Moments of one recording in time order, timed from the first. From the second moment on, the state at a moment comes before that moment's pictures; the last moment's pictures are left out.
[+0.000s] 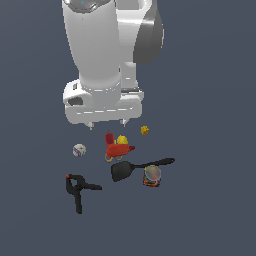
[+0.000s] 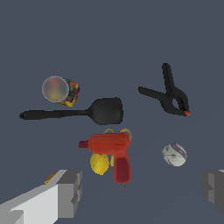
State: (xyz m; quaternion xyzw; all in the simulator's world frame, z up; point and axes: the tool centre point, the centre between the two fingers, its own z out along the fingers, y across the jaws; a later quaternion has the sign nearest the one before) arm 0.041 -0.064 0.290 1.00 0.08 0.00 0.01
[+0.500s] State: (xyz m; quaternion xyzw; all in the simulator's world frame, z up) arm 0.087 -0.099 0.244 0.98 0.18 0.00 0.01
